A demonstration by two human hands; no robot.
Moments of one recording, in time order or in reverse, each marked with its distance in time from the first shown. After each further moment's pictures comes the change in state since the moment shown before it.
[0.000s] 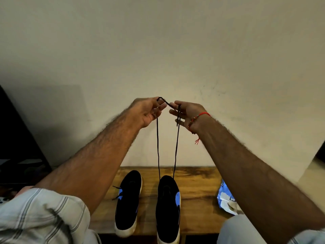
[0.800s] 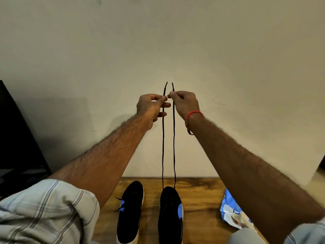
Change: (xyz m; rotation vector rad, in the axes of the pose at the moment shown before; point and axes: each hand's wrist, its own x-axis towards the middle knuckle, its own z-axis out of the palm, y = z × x) left_hand -0.004 0.022 0.014 0.374 0.175 0.340; right_hand 0.004 -0.038 0.039 -0.546 0.212 -0.579
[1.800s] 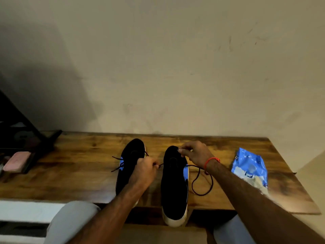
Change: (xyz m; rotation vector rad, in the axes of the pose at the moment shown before) left_hand -0.094 -0.346 -0.025 0.751 -0.368 -0.199; right_hand -0.142 0.285 0.020 -0.402 -0.624 0.296
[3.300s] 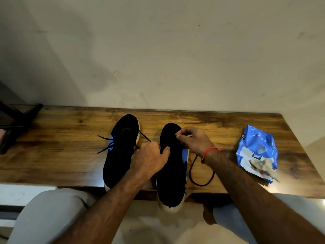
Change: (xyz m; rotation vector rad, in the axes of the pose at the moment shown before) left_hand 0.007 0.024 0.035 0.309 -0.067 -0.170; right_hand 0.017 0.042 0.043 0.298 0.020 0.183
